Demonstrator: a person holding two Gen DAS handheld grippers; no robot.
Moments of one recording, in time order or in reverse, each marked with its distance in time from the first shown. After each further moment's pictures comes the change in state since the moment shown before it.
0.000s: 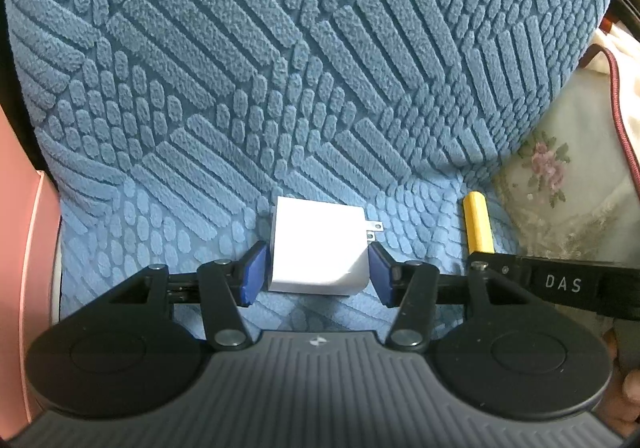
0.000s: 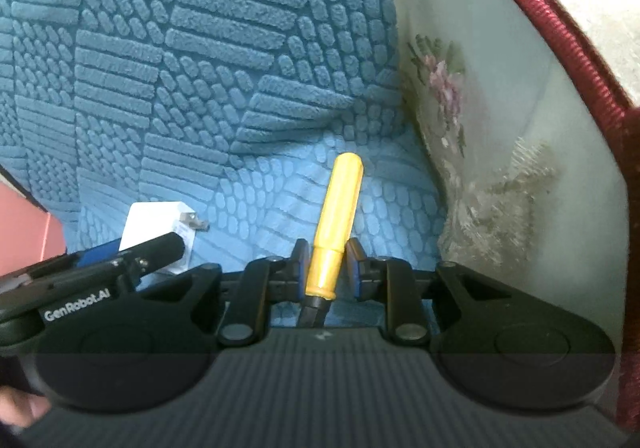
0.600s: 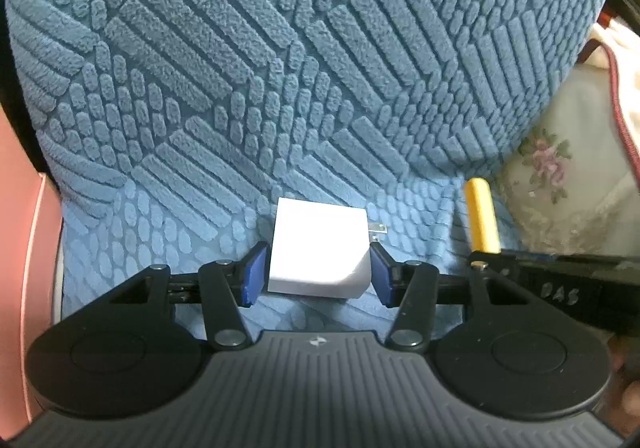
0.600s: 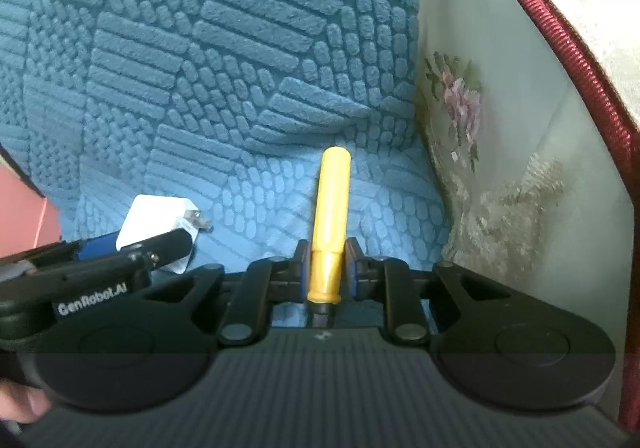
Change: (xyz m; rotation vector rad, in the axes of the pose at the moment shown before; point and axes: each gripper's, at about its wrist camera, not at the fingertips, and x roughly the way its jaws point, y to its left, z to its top) left arm 0.002 -0.006 0.000 0.011 -0.014 -0.001; right arm -0.003 0.023 -0.008 -0.064 -0.024 -0.017
